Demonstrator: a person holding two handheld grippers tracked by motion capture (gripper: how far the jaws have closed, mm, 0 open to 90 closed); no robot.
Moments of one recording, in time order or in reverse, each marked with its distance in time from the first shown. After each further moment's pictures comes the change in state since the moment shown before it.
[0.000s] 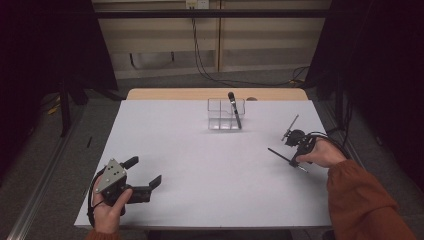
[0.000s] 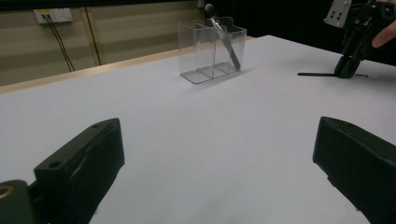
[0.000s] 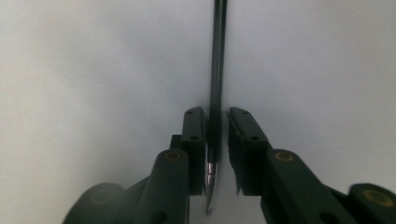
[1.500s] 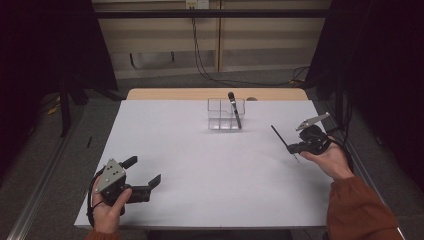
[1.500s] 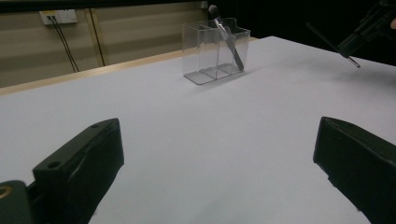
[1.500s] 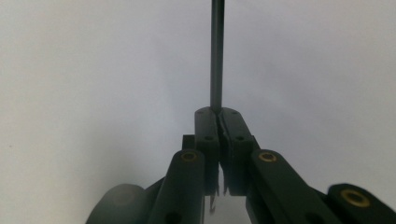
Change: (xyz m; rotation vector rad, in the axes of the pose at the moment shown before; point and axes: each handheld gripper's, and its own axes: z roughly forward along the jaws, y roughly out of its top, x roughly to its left) left arm 0.001 0.000 0.000 -0.003 0.012 -0.004; right arm 0.012 -0.033 -0.029 -0.525 -0.057 0.137
